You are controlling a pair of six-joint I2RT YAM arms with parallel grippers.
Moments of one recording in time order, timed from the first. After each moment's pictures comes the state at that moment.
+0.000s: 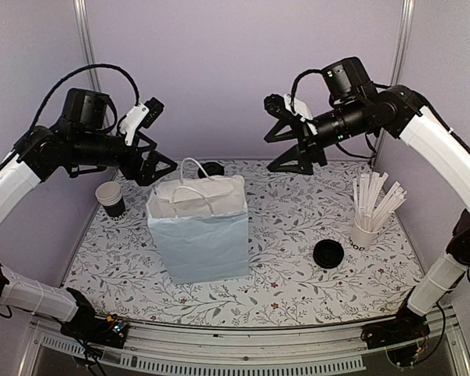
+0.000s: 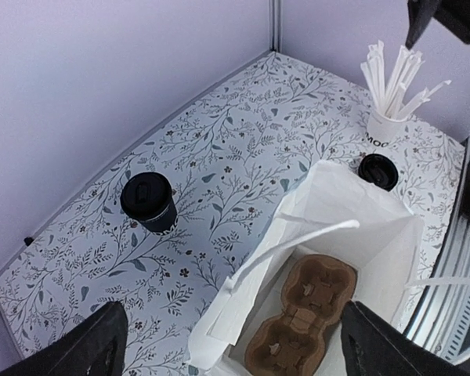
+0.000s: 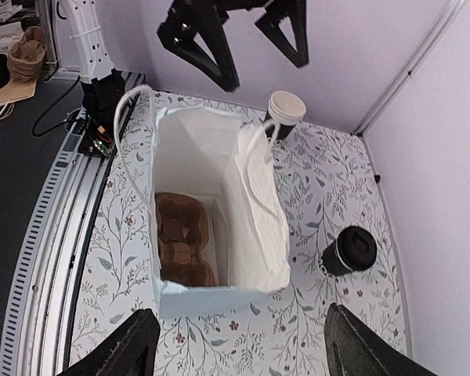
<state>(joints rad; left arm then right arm) -0.61 1.20 1.46 -0.78 0.17 0.17 0.79 1.65 2.00 -0.99 -0.55 -0.69</state>
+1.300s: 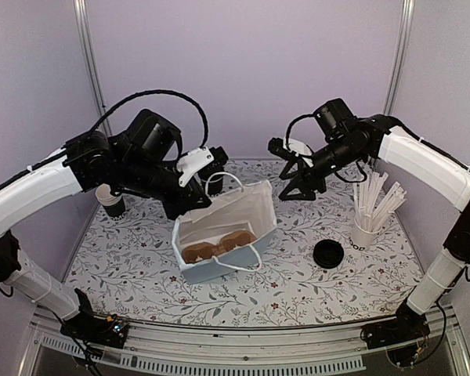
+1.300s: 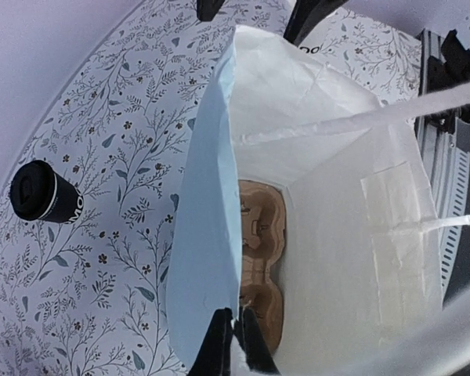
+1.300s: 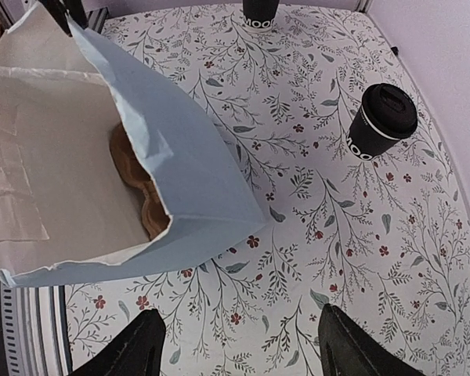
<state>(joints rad) -0.94 1.41 1.49 -0.88 0.05 0.17 0.62 1.64 1.64 -0.91 -0.53 -0.67</state>
